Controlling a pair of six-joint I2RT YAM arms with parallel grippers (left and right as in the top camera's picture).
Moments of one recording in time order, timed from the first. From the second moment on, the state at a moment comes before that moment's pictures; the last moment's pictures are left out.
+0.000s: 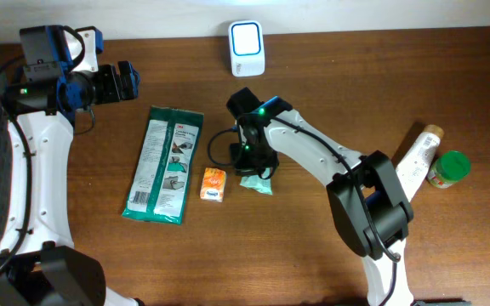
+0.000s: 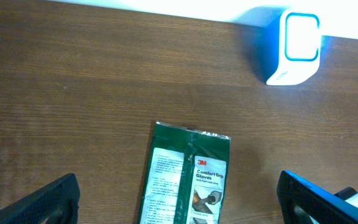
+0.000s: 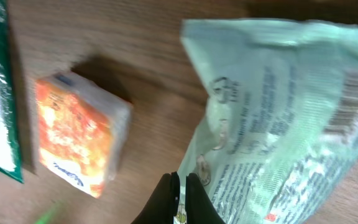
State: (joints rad) left arm 0.14 1.71 1.69 -0.83 0.25 -0.01; right arm 0.57 2.16 1.68 -1.01 -0.28 0.41
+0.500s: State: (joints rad) left arm 0.14 1.71 1.69 -0.83 0.25 -0.01; right arm 0.28 2.15 1.68 -1.24 -0.21 0.26
